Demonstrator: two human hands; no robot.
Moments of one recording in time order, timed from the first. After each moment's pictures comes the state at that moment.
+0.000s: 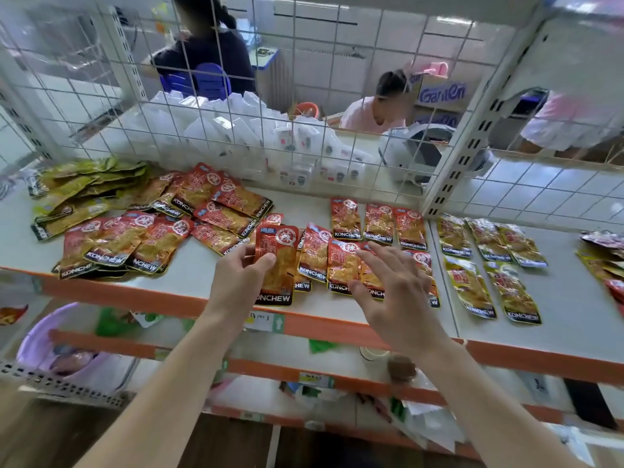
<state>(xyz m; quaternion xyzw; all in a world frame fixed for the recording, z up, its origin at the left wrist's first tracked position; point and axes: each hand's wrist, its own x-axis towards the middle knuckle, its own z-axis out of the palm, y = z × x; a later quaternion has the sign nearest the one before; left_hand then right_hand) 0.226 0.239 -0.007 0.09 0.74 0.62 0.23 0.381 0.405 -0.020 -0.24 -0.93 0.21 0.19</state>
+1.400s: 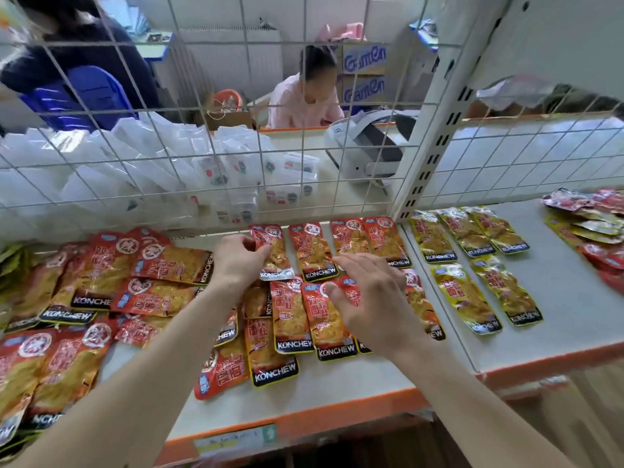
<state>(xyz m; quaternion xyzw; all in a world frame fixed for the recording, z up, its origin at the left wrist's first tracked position) 0.084 0.401 -0.045 0.24 0.87 0.37 0.21 0.306 0.459 -0.036 -0.34 -0.90 0.20 0.19</state>
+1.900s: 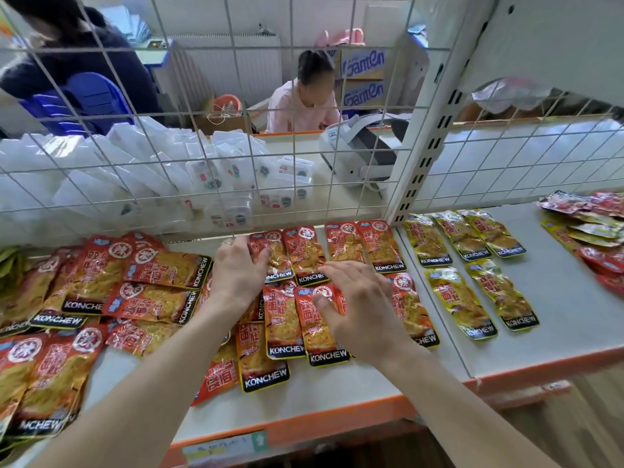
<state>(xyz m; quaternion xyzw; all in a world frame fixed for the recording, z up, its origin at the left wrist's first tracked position) 0.100 0.401 -0.054 0.32 0.90 0.28 0.09 0.303 0.456 -0.040 -0.32 -0.90 0.21 0.18</state>
